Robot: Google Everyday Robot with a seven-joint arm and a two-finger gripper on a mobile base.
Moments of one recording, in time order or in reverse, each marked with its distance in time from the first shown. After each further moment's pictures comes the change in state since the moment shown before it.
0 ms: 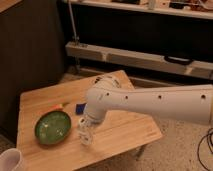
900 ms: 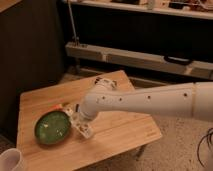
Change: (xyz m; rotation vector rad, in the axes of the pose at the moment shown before) arm -0.045 -0.055 0.060 0.065 -0.097 0.077
